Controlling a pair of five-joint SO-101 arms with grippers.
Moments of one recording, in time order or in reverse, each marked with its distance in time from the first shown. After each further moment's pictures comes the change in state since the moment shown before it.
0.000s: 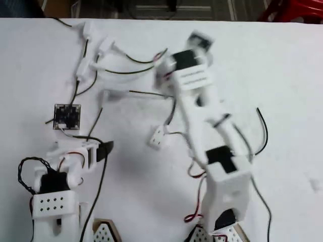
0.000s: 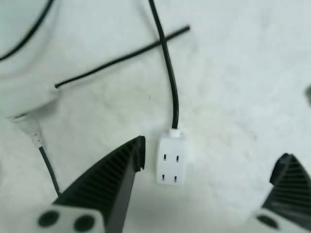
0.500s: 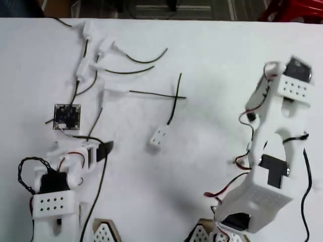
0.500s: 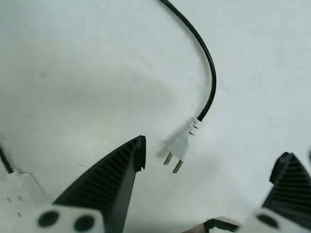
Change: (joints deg) left arm 0.0 0.0 0.0 0.0 0.0; right arm 37.8 -6.2 24.0 -1.1 26.3
